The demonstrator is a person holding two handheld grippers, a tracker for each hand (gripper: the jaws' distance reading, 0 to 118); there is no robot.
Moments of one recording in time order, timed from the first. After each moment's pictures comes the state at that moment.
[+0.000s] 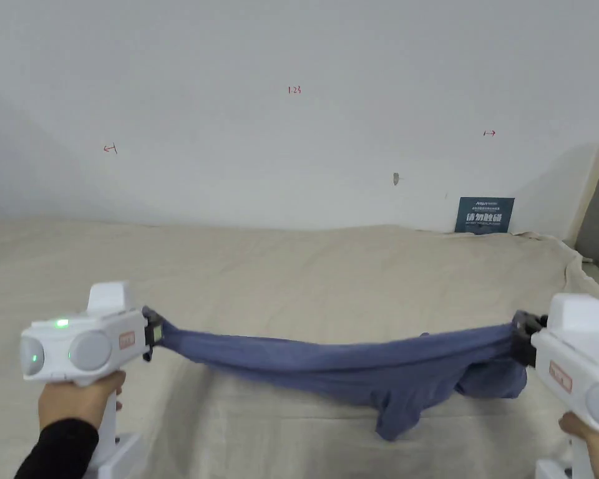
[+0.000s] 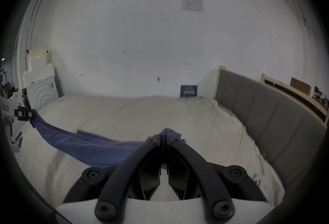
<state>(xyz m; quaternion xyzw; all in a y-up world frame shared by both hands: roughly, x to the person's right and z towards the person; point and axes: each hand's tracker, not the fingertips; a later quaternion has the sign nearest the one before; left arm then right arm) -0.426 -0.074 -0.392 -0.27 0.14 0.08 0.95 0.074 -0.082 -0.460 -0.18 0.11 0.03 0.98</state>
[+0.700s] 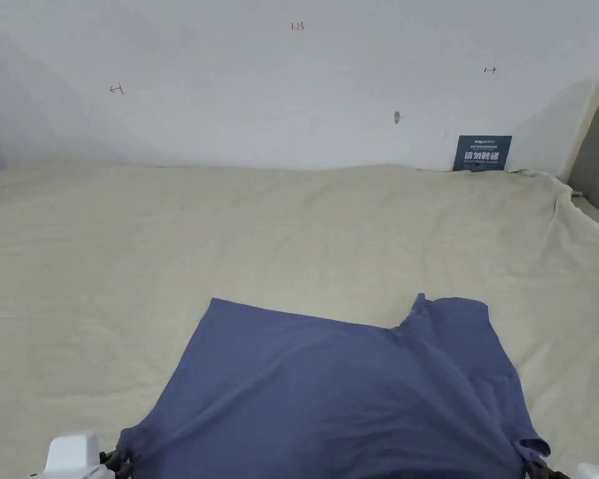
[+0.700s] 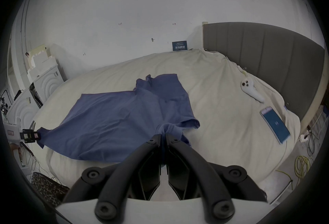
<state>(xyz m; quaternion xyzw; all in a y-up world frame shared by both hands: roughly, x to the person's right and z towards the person) -0.394 -0.205 -0.140 -0.36 0.14 0.11 0.92 0.130 -0.206 -0.219 -0.30 0.09 -0.04 0.95</state>
